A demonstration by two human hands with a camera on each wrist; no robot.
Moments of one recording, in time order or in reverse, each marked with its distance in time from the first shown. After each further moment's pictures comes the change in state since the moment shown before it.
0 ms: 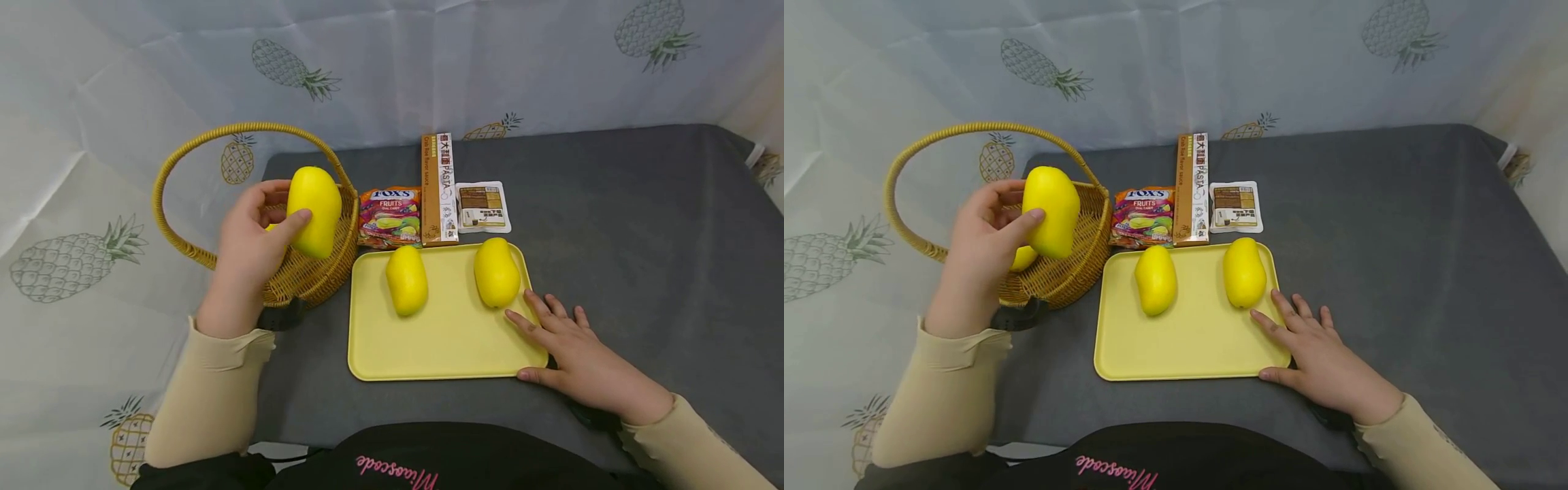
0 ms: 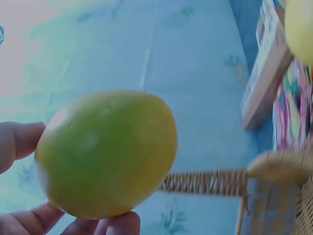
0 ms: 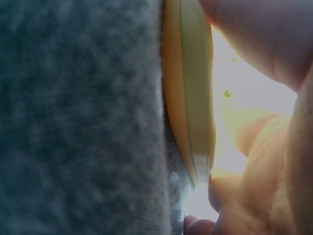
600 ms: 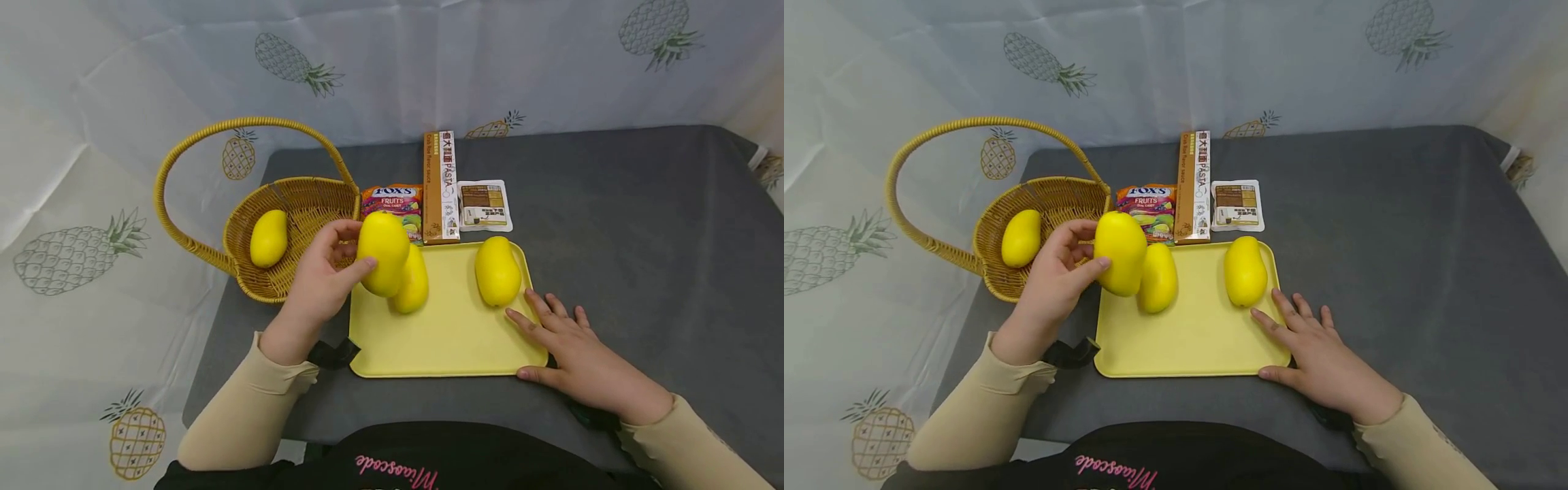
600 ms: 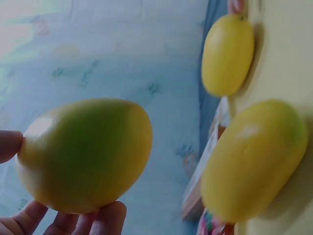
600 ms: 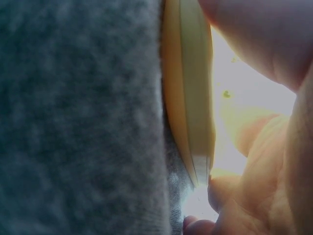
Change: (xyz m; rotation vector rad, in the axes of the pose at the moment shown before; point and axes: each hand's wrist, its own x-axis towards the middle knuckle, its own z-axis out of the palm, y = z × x) left_hand -0.037 -0.018 0.072 -0.220 -0.212 0.082; right_hand -0.002 -0.001 -0.002 0.014 -0.009 0.000
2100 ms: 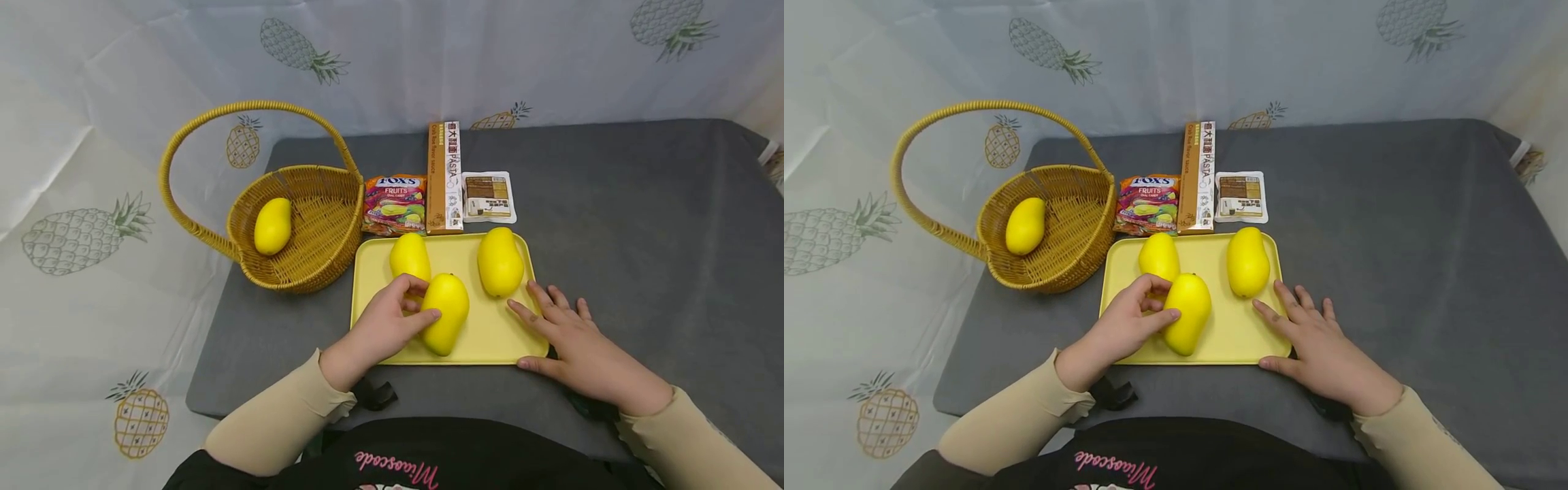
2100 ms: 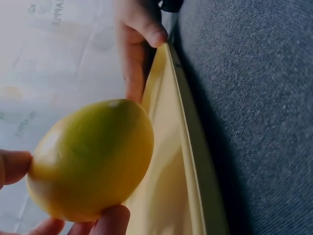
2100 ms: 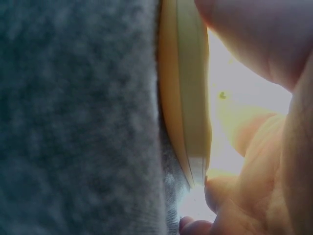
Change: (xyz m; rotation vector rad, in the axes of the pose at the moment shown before) left_hand -0.036 -0.035 0.080 0.132 -0.269 -0.251; right_hand 0.003 -0.002 -0.004 -0.016 -0.026 0.009
